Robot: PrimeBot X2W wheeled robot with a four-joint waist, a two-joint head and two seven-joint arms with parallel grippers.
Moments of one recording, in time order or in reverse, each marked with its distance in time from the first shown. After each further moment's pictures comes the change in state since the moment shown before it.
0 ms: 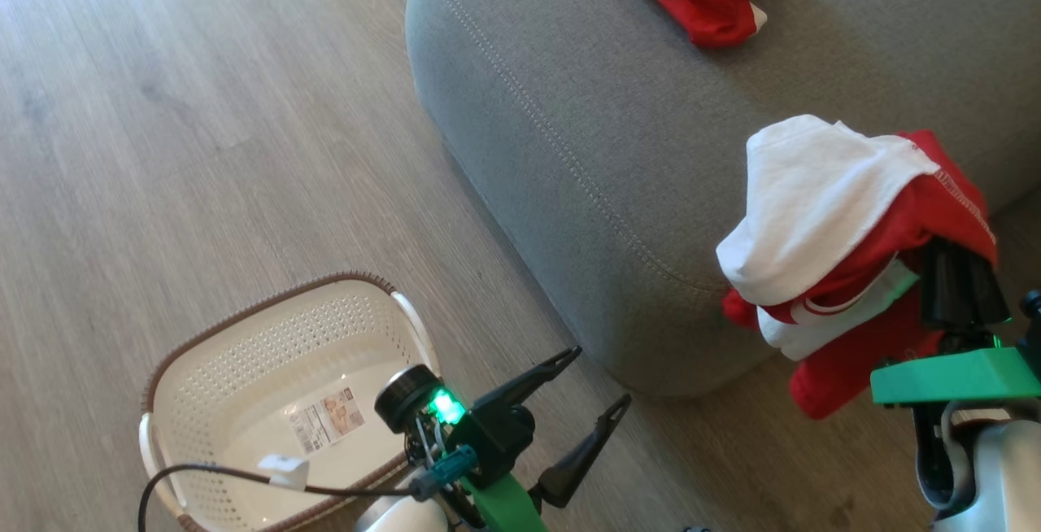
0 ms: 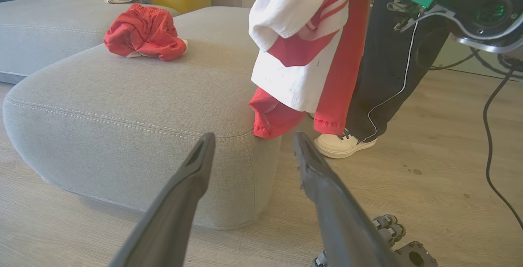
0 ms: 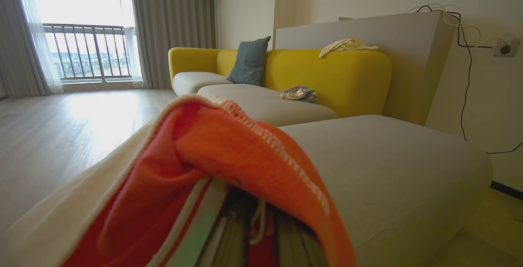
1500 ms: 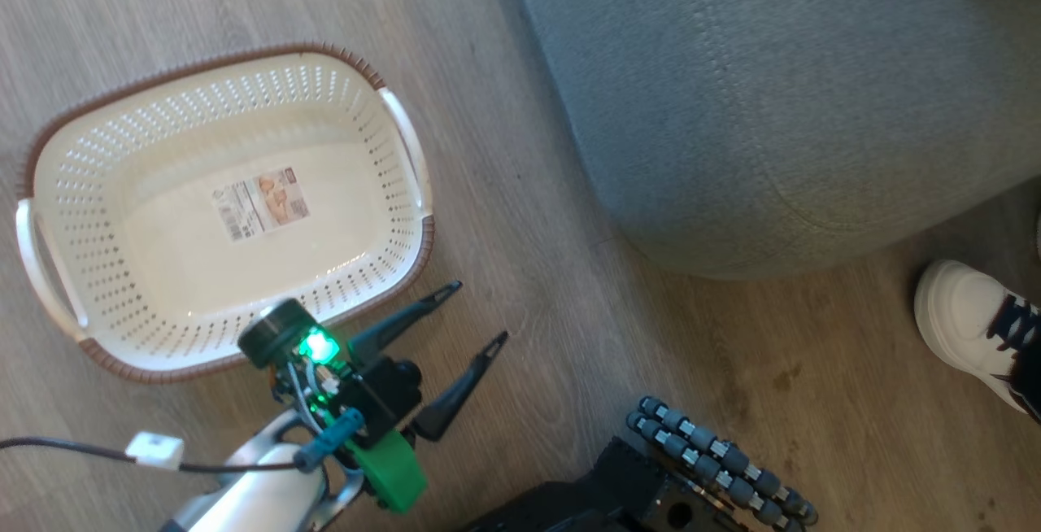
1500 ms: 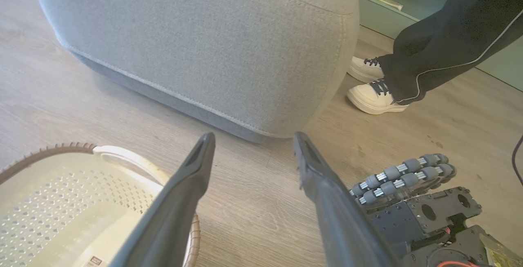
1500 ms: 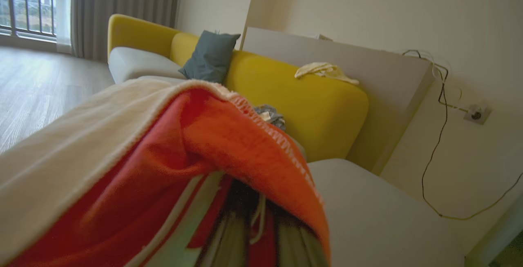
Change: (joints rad) left arm -0.075 0.262 0.067 -0.119 0.074 0.001 0.000; right arm -1.088 -0.297 -0.240 0.685 -0.049 0.000 0.055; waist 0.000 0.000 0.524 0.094
